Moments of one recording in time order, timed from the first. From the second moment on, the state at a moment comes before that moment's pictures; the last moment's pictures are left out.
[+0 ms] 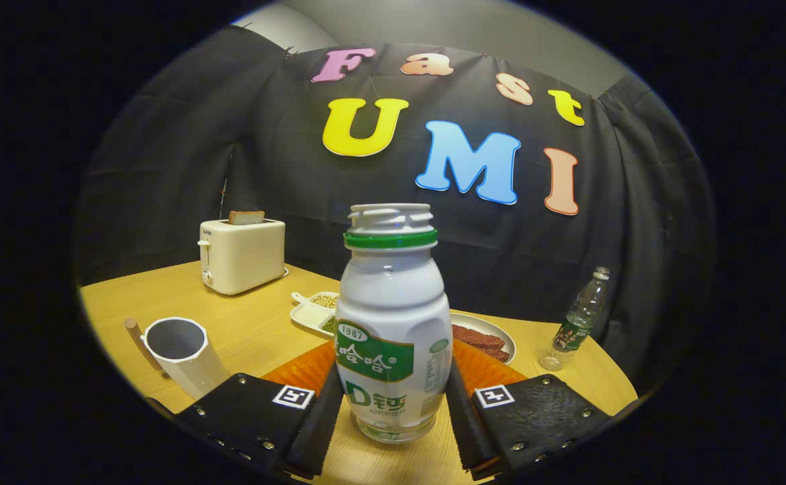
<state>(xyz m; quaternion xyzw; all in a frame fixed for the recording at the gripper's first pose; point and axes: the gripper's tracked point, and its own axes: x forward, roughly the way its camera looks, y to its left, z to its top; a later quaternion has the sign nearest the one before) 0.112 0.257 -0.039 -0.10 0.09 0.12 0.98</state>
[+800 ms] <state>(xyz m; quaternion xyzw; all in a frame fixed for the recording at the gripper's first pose) 0.145 0.251 -0.074 -0.05 0.10 0.11 0.99</state>
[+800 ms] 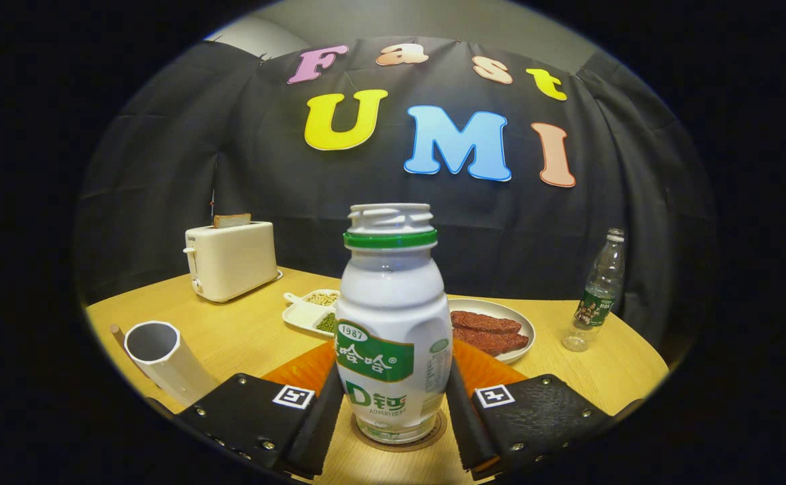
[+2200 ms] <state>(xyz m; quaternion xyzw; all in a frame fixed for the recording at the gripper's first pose) 0.126 0.239 -0.064 0.01 0.09 0.12 0.99</state>
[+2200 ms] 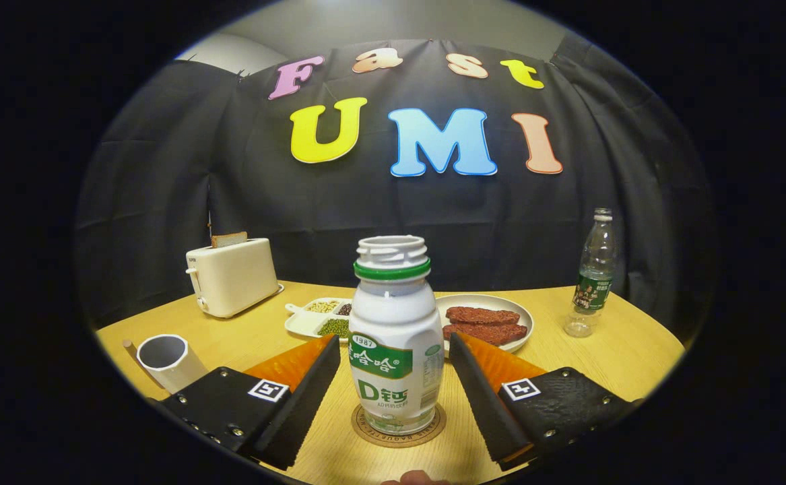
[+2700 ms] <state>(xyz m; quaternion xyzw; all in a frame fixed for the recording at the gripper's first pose) 0.072 0.219 0.003 -0.03 0.03 0.10 0.99</state>
